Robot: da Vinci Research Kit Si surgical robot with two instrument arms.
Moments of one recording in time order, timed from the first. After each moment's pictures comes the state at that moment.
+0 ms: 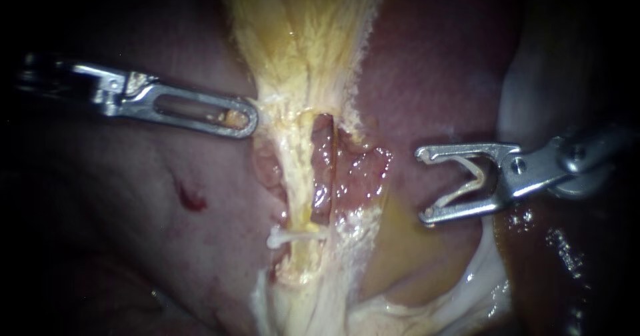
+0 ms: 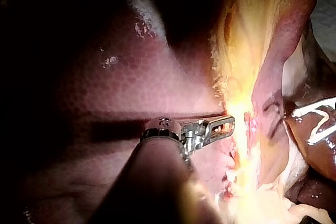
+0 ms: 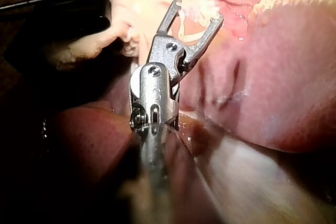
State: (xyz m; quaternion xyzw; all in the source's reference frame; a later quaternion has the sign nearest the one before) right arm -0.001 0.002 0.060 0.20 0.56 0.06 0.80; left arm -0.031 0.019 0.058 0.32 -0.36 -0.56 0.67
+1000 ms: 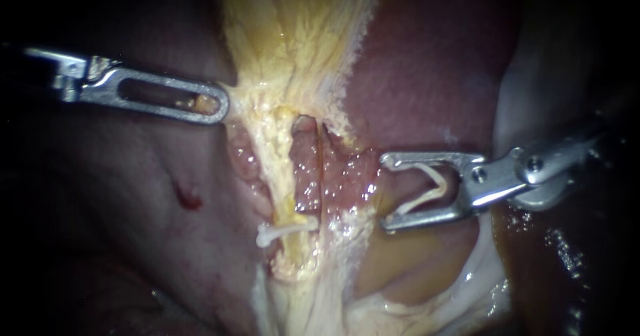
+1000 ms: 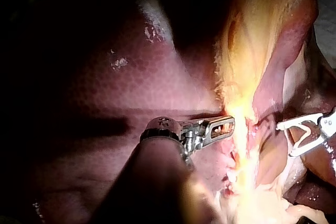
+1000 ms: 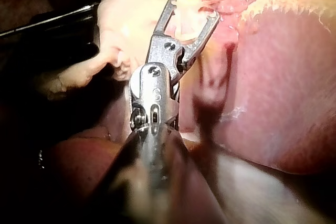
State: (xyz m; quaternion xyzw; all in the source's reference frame) right arm 0.006 0.000 0.062 0.21 0.56 0.08 0.80; left arm -0.029 0.020 0.056 0.31 -0.36 -0.57 0.67
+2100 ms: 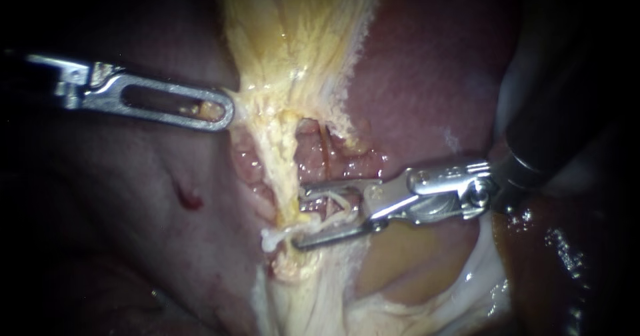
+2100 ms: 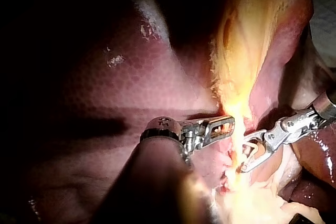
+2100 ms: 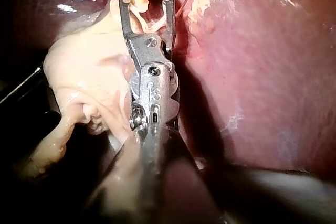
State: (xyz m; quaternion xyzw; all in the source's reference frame) right arm 0.014 -0.002 0.073 0.30 0.55 0.14 0.76; left arm -0.030 0.019 0.055 0.31 -0.36 -0.57 0.67
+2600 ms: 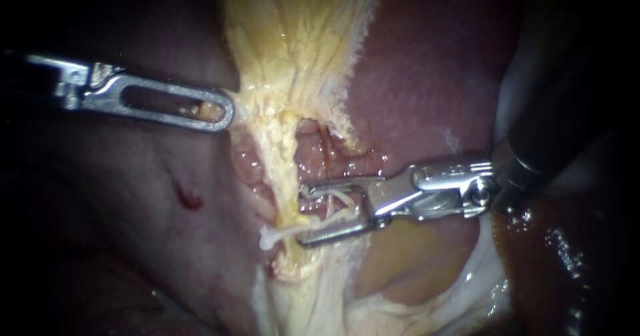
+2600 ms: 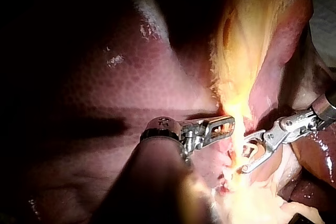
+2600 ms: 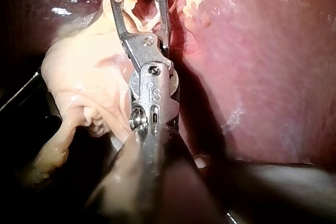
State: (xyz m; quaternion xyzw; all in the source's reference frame) right arm 0.015 -0.002 0.073 0.32 0.56 0.15 0.75; left arm -0.030 0.019 0.055 0.31 -0.36 -0.57 0.67
